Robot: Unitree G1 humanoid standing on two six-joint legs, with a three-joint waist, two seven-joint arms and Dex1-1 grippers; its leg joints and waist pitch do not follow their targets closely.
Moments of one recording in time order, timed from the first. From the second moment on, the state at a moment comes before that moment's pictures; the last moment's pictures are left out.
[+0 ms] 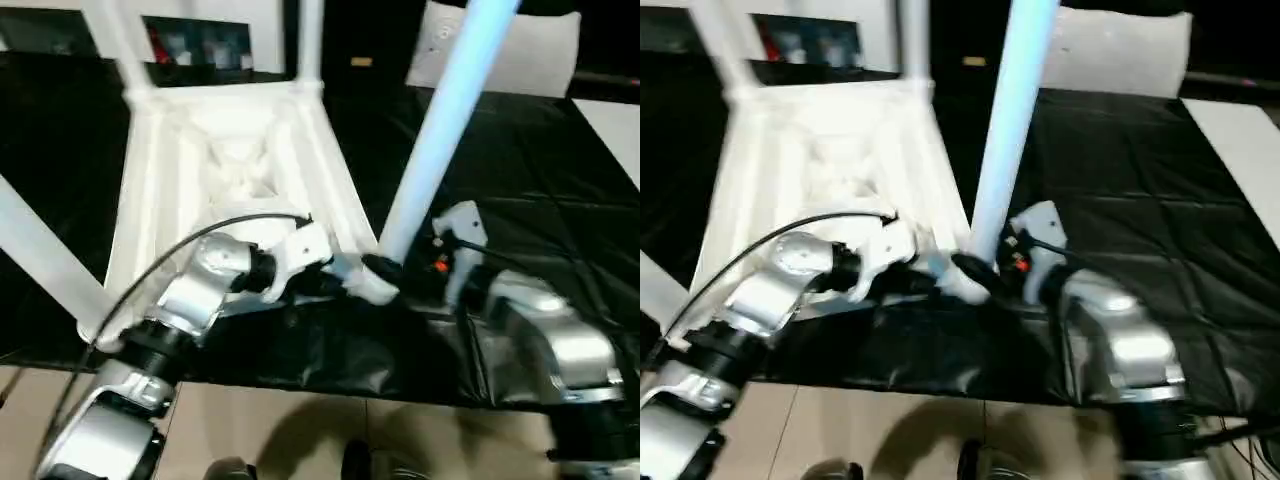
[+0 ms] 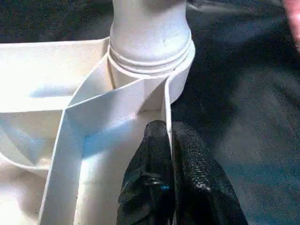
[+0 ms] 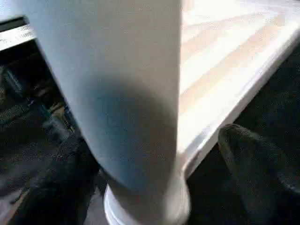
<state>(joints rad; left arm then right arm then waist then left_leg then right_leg) -0.63 0.35 -0.33 0.44 0.05 0.14 -1.23 -0.31 -0.38 0.02 -0.02 0.25 0.46 0.89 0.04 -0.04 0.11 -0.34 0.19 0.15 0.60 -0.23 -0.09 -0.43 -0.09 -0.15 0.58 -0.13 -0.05</state>
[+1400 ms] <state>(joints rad) -0.69 0.41 -0.41 0.56 0.03 -0.08 -1.52 -0.34 -0.51 0.15 0.10 0.36 0.37 1.35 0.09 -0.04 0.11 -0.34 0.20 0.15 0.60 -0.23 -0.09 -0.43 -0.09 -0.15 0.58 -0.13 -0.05</state>
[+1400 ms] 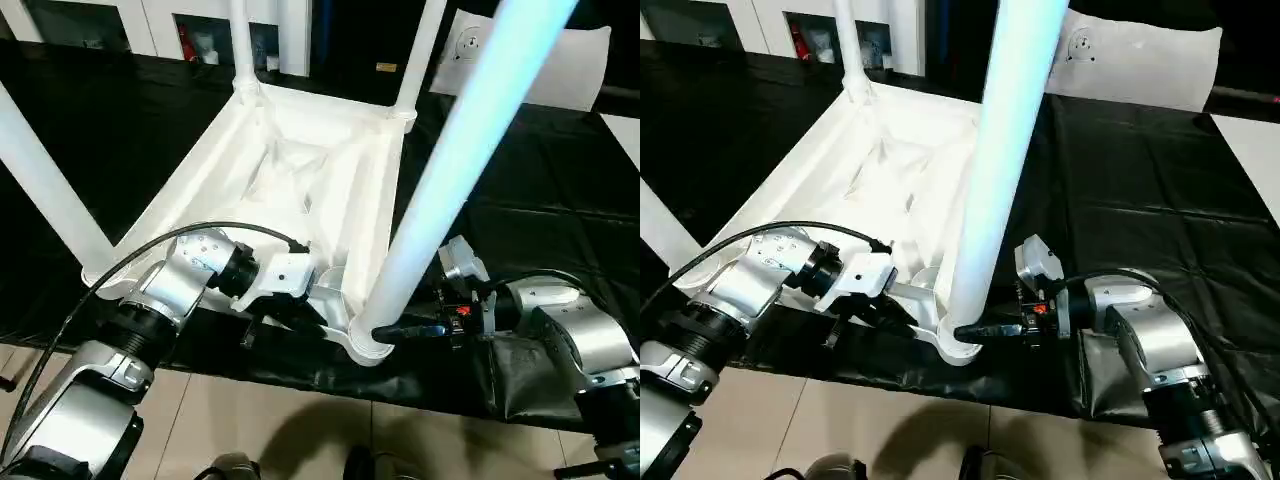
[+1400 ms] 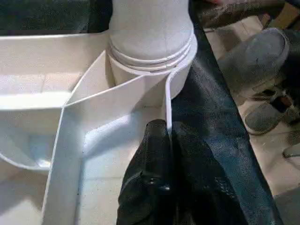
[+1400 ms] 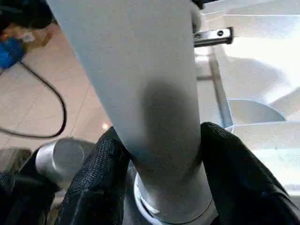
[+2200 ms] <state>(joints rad) -0.71 0.11 -0.22 0.54 0.11 0.46 -0.82 -0.44 -0.01 -0.07 0.09 0.14 0.62 0.31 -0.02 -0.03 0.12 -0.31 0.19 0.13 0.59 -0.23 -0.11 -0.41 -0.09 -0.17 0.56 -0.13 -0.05</state>
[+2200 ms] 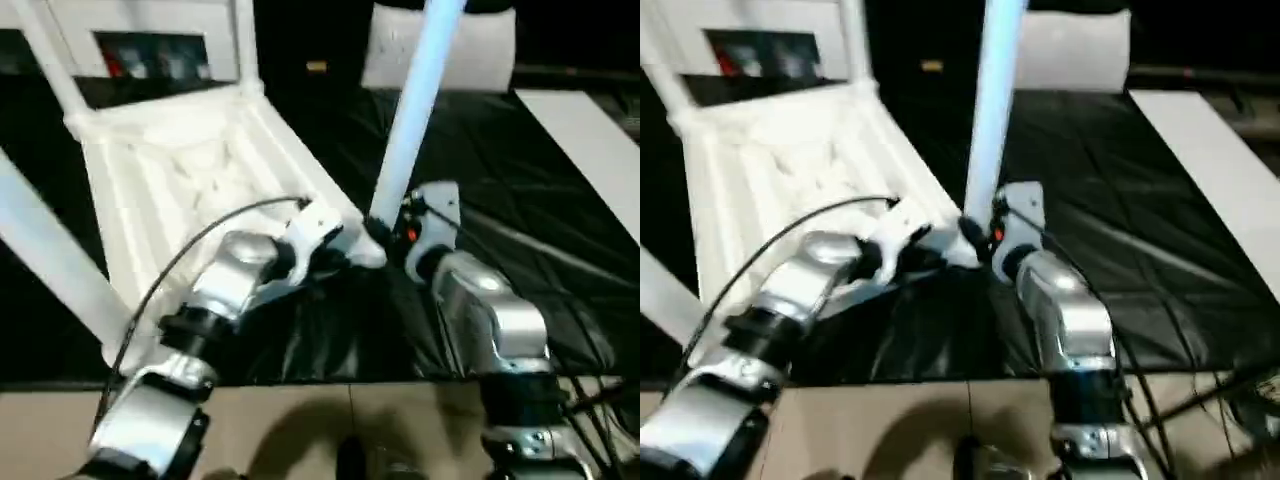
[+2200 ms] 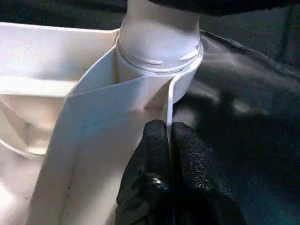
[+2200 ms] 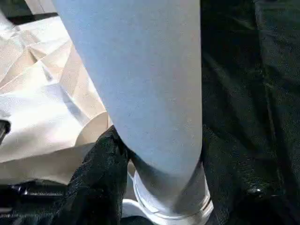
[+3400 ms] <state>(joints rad) -0.68 0.42 -0.37 0.54 0.03 -0.01 -1.48 -0.35 -0.50 0.13 0.12 0.34 0.35 1.36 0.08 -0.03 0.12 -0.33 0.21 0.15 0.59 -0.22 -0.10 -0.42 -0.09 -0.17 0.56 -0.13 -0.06</state>
